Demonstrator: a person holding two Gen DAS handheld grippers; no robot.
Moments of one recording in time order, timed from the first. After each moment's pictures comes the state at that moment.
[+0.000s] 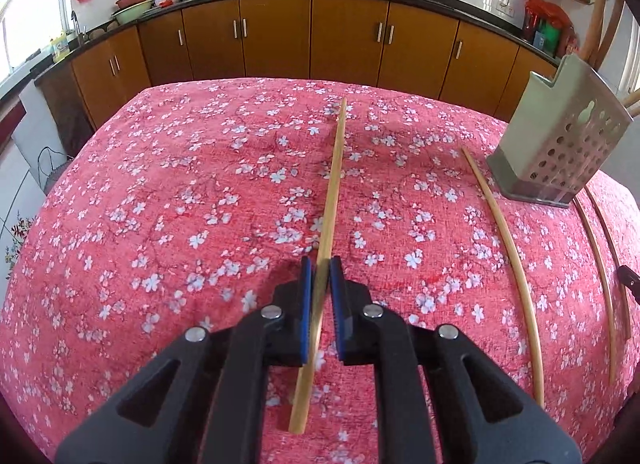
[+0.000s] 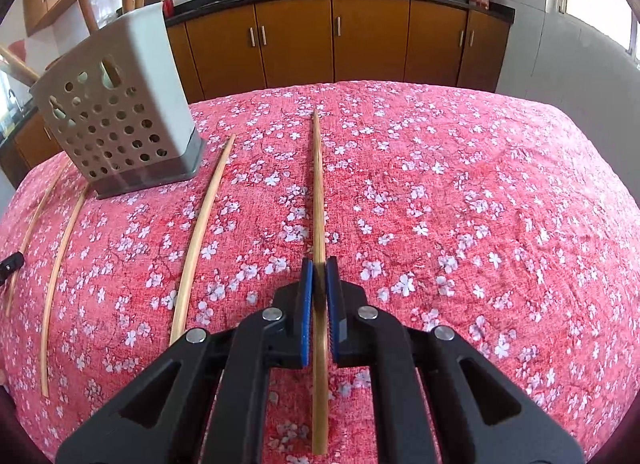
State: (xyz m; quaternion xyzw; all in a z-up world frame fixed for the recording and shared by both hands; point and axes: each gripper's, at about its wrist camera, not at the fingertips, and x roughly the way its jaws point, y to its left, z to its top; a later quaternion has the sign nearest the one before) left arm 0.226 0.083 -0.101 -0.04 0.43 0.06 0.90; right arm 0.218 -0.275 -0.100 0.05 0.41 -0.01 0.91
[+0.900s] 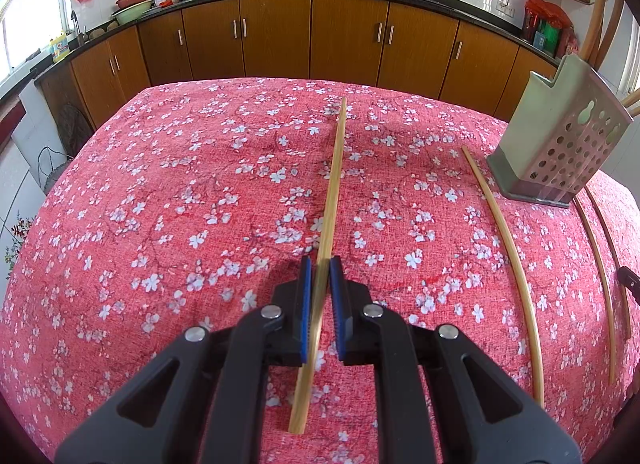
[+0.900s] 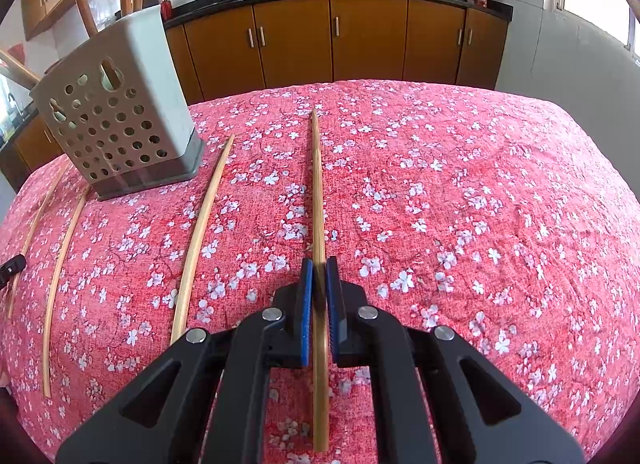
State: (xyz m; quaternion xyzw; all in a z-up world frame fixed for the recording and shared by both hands) left arm 0.226 0.086 -0.100 -0.04 0.43 0.06 0.90; right arm 0.216 -0.274 -0.099 0.05 0.41 -0.02 0.91
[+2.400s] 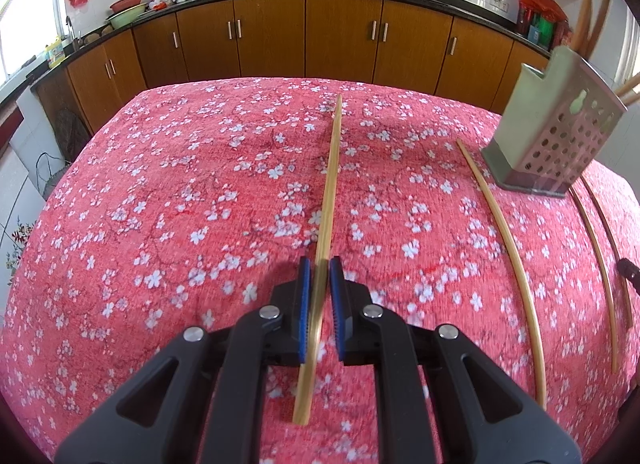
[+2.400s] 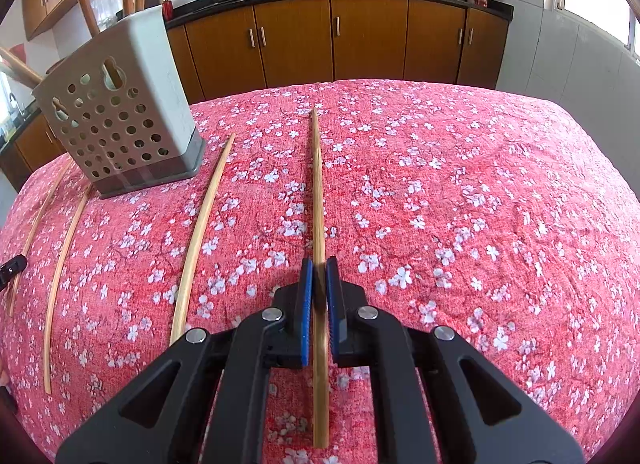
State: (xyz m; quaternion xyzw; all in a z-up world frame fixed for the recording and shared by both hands) left arm 0.220 0.082 -0.100 -0.03 0.43 0.06 0.90; right arm 0.209 -0.272 -0.097 0.05 0.41 -0.01 0.91
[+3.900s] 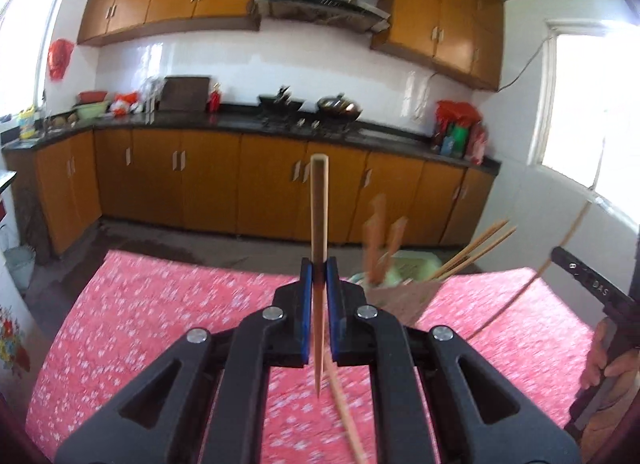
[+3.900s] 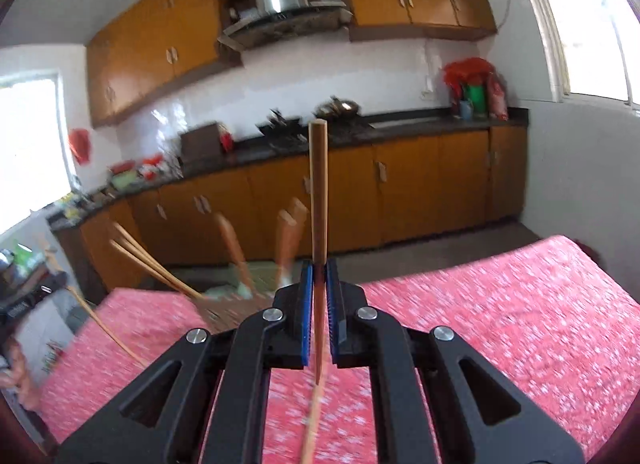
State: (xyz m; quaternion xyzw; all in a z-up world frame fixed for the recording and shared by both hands) left arm 0.151 0.027 0.106 -0.07 0.19 -0.07 0.98; right arm 0.136 -0.268 0.114 0.10 0.15 0.09 0.98
